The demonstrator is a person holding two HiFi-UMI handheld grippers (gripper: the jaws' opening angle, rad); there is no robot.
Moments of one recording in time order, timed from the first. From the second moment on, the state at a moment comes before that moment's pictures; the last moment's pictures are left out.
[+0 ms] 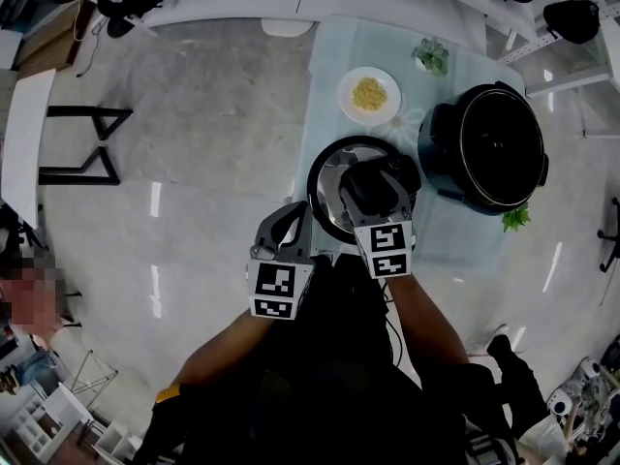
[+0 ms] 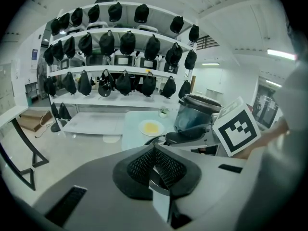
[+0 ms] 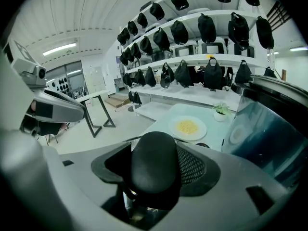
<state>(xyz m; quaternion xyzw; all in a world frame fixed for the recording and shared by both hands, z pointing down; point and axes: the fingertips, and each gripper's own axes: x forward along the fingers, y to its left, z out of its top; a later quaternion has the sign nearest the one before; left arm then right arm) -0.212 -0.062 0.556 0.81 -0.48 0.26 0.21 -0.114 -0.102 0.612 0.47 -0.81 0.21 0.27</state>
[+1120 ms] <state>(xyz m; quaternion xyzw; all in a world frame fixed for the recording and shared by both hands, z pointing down) -0.196 -0.068 0.558 0.81 -0.48 0.26 0.21 -0.111 -0.077 0.646 0.43 -0.81 0.19 0.35</state>
